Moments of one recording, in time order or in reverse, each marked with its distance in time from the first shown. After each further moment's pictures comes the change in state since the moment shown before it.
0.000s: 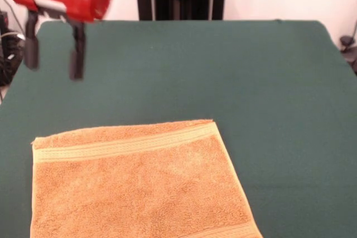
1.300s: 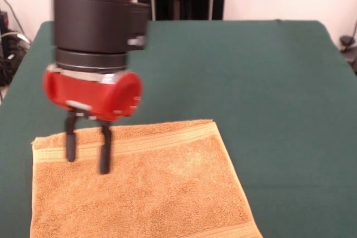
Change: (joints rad) arm -0.095 0.164 0.185 -0.080 0.057 -0.152 0.226
